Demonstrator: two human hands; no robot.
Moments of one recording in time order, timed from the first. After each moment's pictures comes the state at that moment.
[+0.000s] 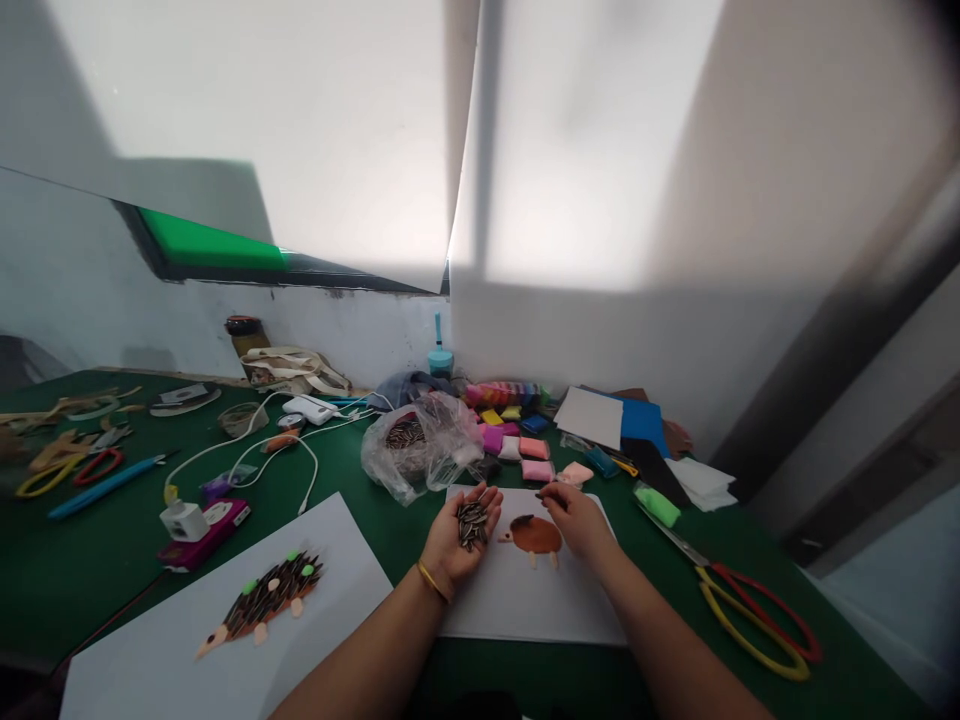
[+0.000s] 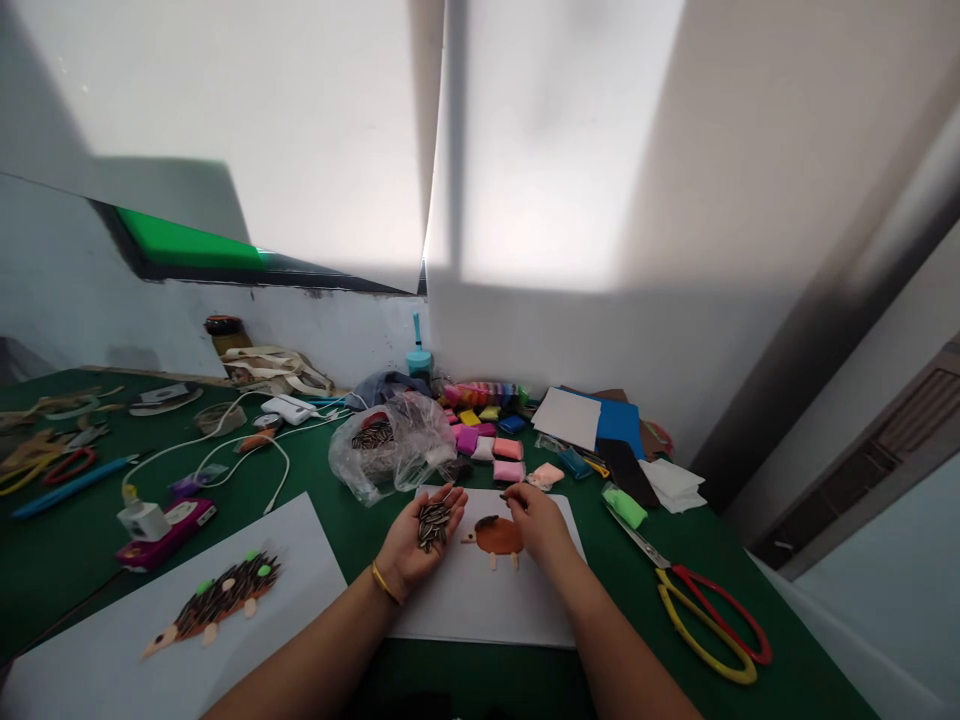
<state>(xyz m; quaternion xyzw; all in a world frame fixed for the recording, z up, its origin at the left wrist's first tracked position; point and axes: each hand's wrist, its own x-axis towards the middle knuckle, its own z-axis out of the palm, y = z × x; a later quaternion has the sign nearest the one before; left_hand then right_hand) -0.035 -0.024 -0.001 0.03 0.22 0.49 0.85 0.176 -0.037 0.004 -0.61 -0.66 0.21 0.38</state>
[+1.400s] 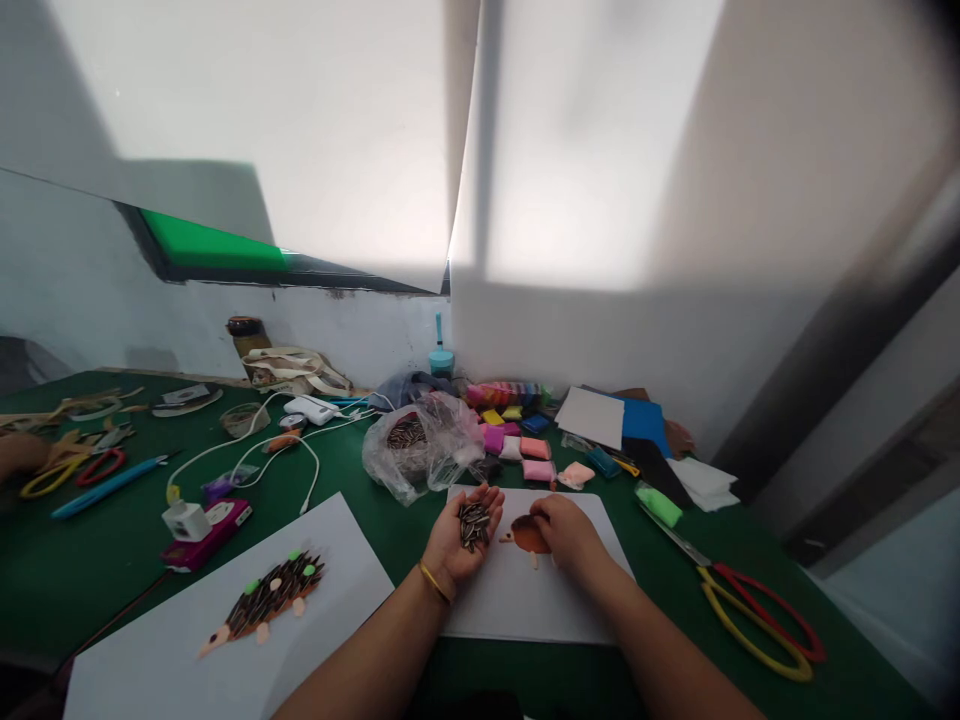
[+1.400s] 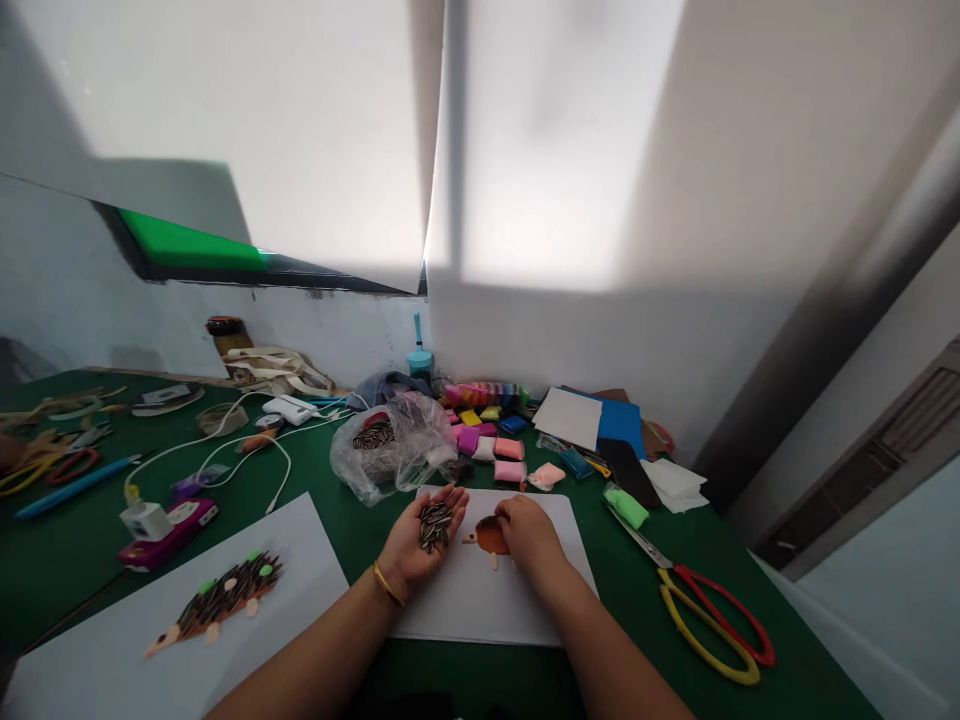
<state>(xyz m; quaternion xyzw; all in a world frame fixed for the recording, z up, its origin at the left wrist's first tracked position) -0.035 -0.024 -0.002 0.02 0.21 0.49 0.84 0.161 -0.039 -0.005 -0.62 -0.74 0.11 0.23</state>
